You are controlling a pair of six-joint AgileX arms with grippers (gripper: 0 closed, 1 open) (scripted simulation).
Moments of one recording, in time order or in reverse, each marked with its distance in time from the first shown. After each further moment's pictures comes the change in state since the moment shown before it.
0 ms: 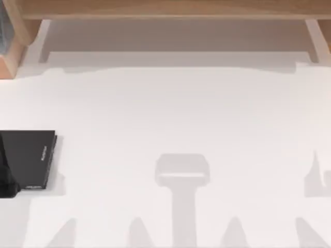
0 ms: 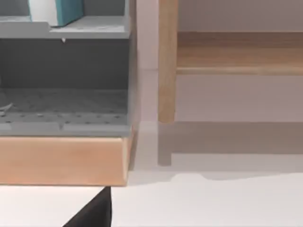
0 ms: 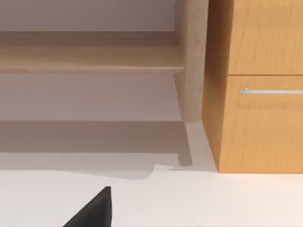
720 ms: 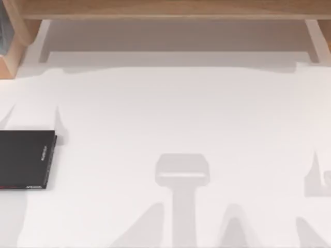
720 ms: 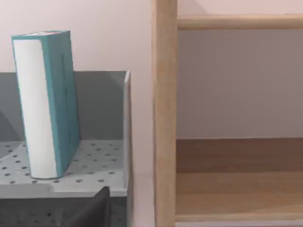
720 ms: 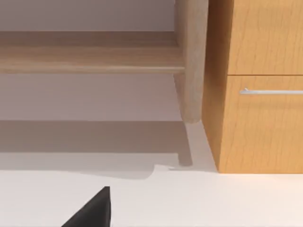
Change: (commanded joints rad) left arm 0.109 0.573 0.469 0.210 0.149 0.006; right arm 0.000 0.000 0.000 0.000 0.000 0.000
